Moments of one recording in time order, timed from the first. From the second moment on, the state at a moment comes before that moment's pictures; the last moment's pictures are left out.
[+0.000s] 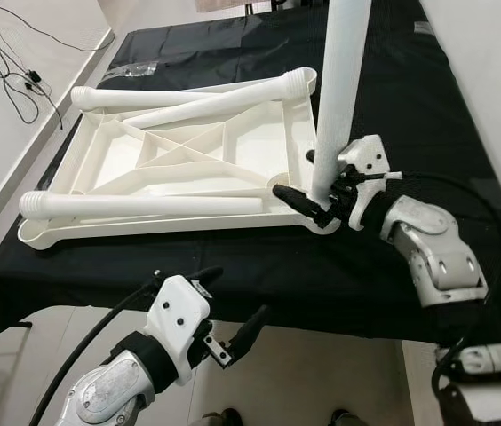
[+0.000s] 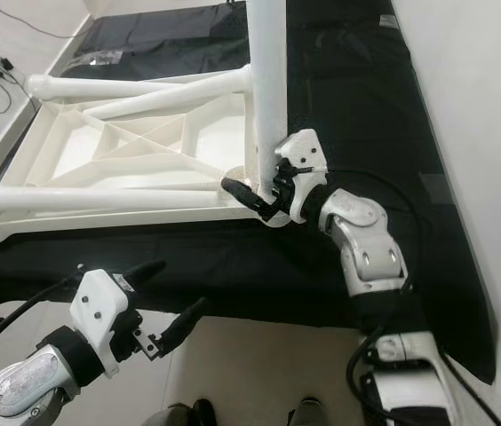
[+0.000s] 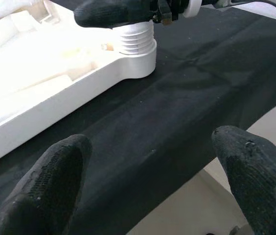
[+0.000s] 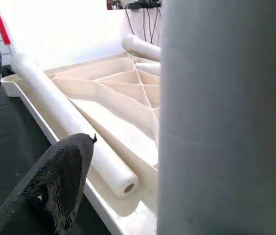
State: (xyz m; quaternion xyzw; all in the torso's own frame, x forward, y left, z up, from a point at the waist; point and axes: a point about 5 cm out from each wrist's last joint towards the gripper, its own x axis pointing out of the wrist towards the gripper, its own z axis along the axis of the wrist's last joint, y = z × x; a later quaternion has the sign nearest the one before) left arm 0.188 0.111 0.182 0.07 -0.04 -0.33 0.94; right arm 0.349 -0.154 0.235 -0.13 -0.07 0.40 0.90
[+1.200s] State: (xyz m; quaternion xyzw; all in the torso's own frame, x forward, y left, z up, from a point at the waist) left arm 0.186 0.113 0.178 0.06 -0.04 -0.32 0.94; right arm 0.277 -0.115 0.189 -0.08 -0.04 0.14 0.99
